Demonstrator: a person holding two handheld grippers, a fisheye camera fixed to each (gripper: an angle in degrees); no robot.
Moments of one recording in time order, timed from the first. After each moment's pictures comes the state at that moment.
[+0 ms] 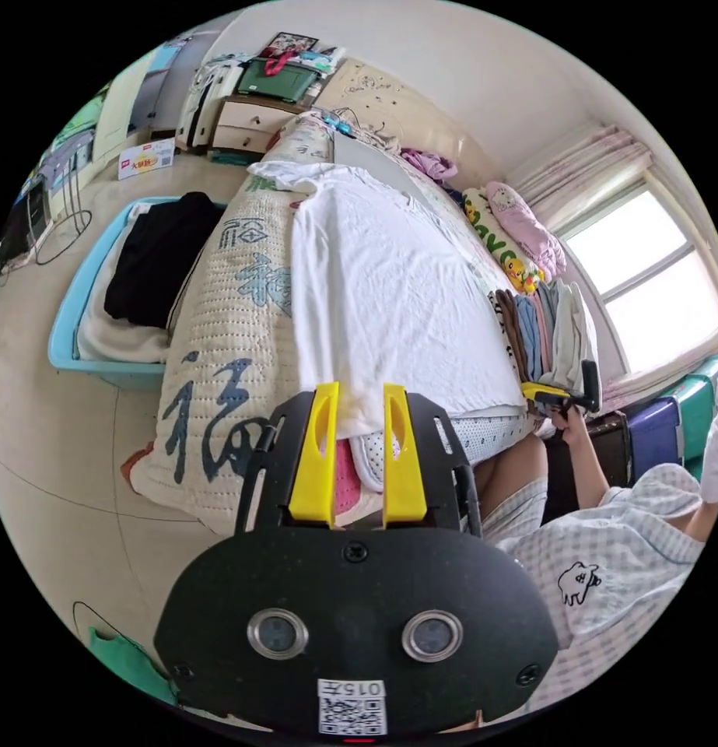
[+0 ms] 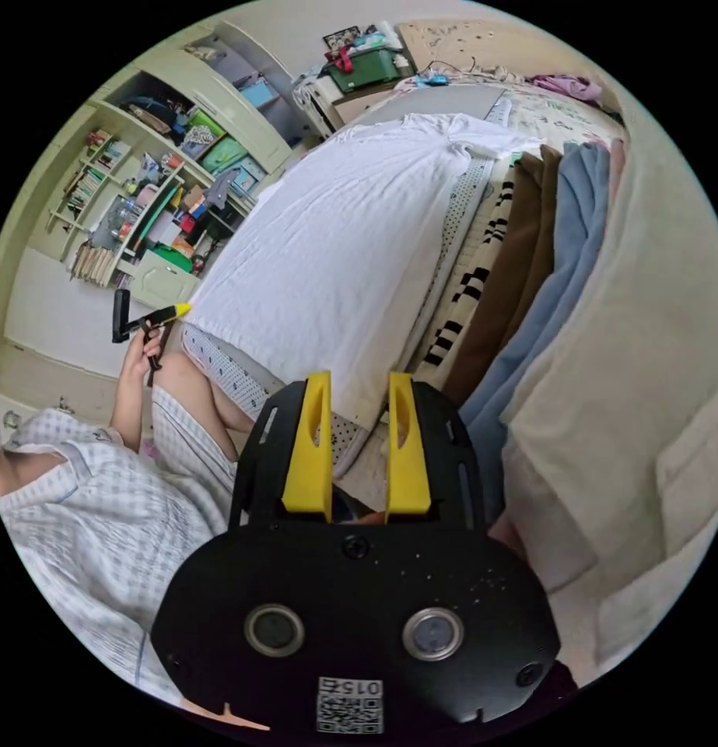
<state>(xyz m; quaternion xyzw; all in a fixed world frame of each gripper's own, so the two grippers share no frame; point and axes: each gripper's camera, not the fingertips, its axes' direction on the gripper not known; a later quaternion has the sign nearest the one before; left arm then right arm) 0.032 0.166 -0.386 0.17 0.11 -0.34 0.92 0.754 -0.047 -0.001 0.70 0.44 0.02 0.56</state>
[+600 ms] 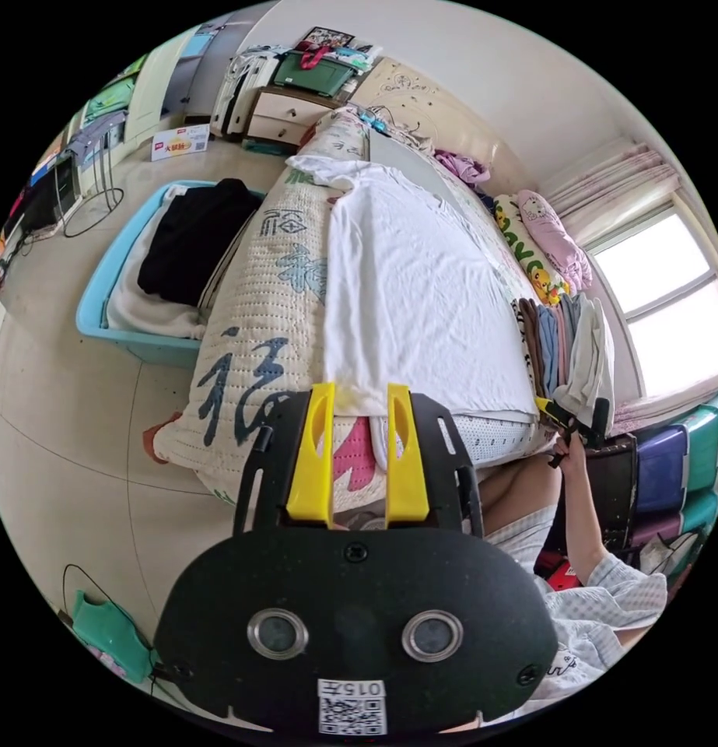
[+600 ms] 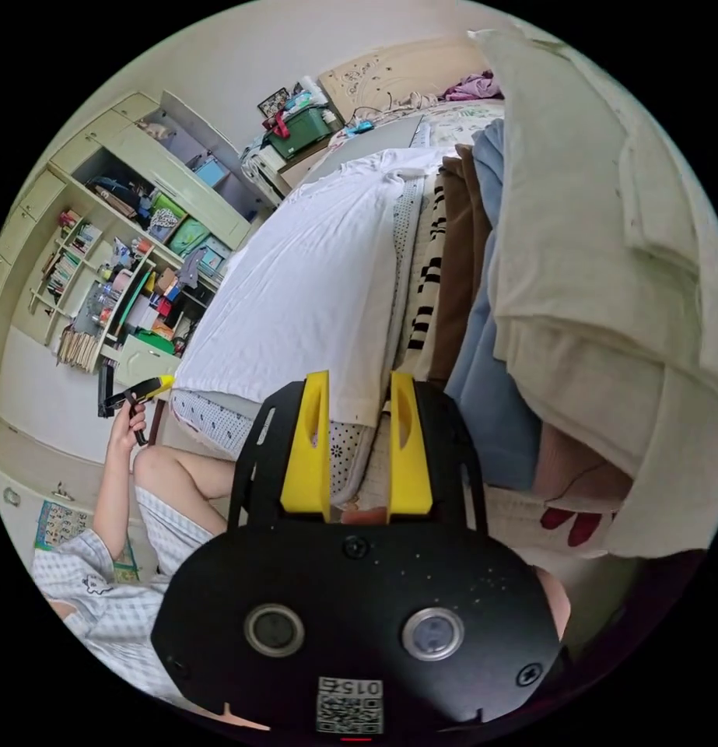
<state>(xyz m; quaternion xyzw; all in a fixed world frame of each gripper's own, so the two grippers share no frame) 0.036 0.218 -0.388 0.13 0.09 -0.39 0.91 0.783 -0.055 0.046 0.80 0.40 0.07 0.44</state>
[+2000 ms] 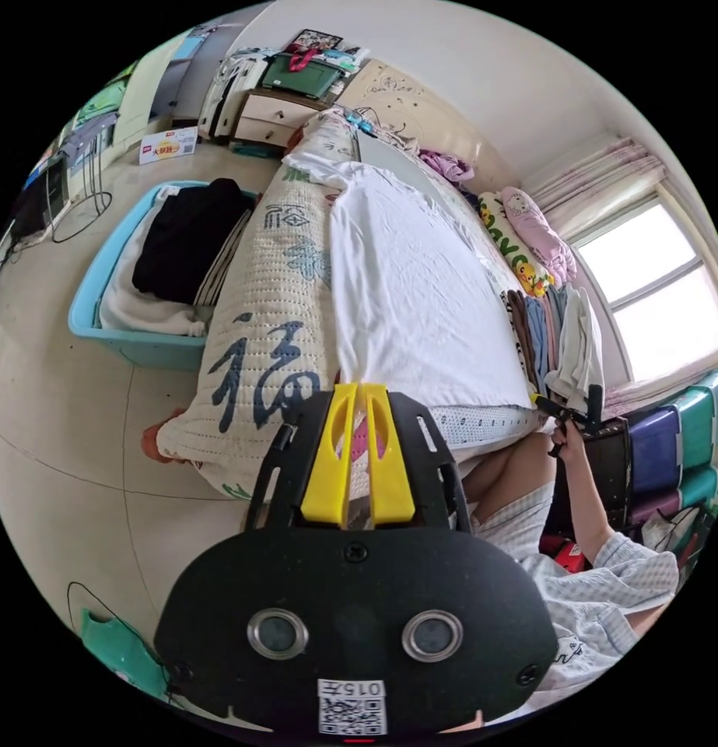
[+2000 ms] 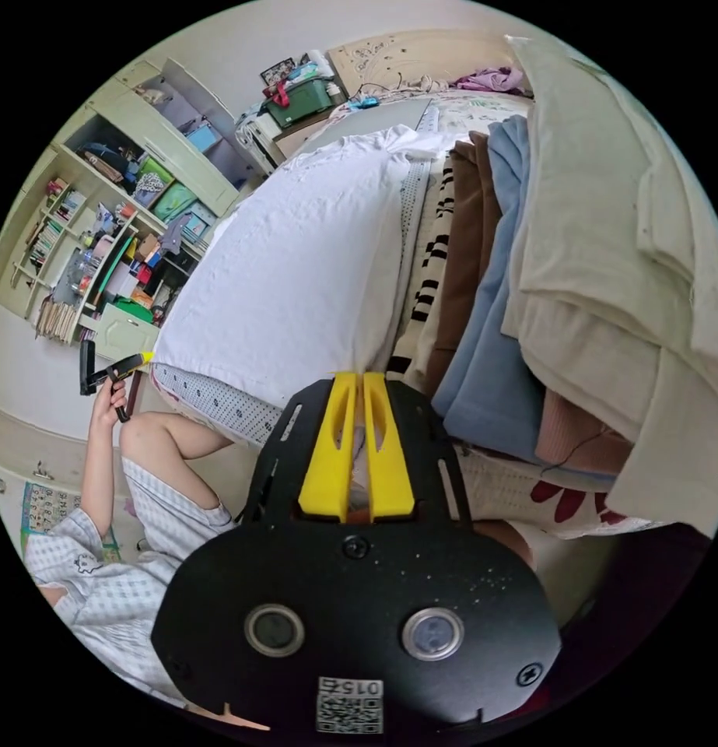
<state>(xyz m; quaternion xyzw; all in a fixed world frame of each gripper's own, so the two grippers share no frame) 0.036 0.258 -0.348 0.14 0.12 -0.35 0.92 0.785 -0.150 0.010 0.75 0.44 0.11 0.49</state>
